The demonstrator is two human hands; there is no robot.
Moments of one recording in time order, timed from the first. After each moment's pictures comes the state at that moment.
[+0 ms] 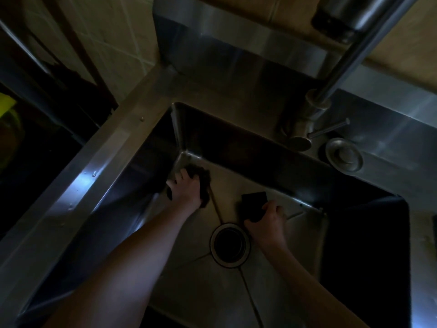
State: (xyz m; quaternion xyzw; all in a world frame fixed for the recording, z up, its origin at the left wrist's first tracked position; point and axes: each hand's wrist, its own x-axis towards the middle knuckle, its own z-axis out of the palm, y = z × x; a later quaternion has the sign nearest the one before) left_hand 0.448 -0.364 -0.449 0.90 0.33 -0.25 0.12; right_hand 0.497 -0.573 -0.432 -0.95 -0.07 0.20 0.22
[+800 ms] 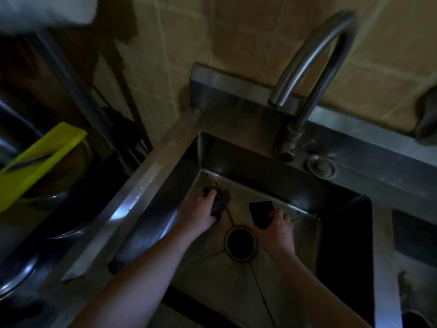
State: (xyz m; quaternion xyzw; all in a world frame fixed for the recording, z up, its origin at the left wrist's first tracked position) left_hand 0.360 -0.394 -0.339 0.93 0.27 -0.08 0.22; right_hand 0.443 -0.589 -0.334 -0.95 -0.09 0.18 0.24
